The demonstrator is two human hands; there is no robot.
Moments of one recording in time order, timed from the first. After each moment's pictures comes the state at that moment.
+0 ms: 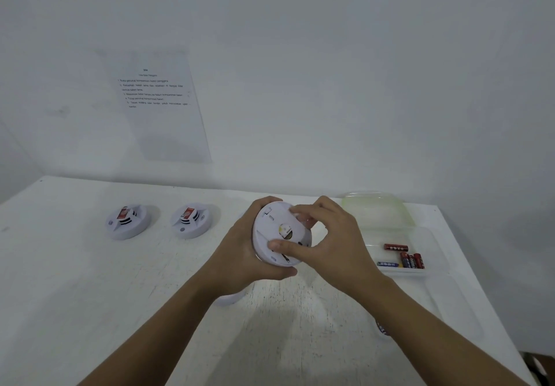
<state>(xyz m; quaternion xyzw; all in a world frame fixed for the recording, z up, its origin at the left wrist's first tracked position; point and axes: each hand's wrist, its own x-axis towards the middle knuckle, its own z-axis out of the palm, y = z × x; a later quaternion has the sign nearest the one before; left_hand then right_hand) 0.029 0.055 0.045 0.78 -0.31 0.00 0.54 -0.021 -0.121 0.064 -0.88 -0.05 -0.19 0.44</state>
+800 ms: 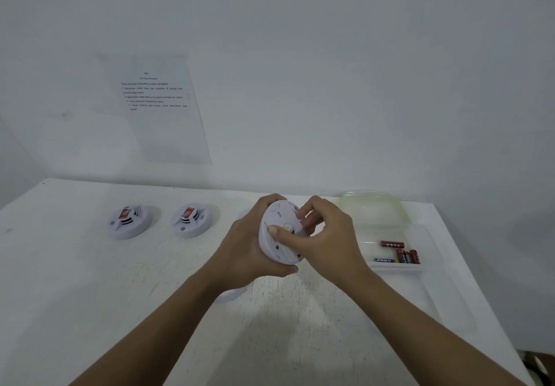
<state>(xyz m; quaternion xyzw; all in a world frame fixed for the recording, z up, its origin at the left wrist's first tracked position) 0.025 0.050 0.053 0.81 -0.34 0.01 0.48 -0.020 -0.116 0.056 -0.85 0.02 -0.22 0.48</state>
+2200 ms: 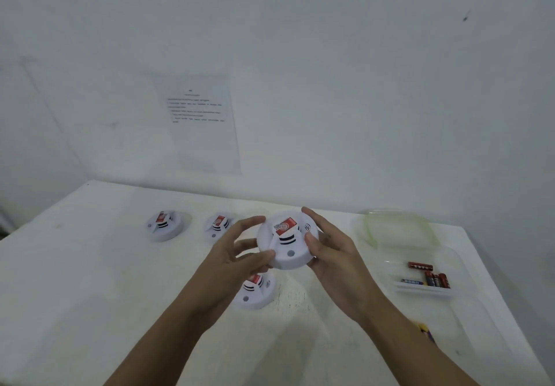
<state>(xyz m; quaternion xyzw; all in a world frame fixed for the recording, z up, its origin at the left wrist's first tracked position) -0.011 0.117 0.077 0.71 -0.09 -0.12 0.69 -0.026 -0.085 0.062 -0.55 -0.05 0.02 0.83</state>
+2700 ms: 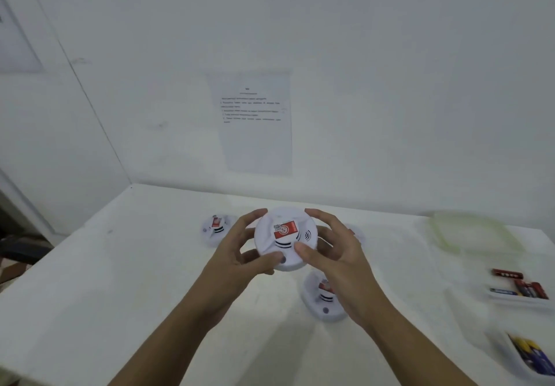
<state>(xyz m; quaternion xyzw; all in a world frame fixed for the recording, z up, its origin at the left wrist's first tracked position) 0.028 0.251 0.076 0.72 -0.12 -0.09 0.67 0.008 0.054 0.063 -0.66 -0.05 -0.04 0.75</state>
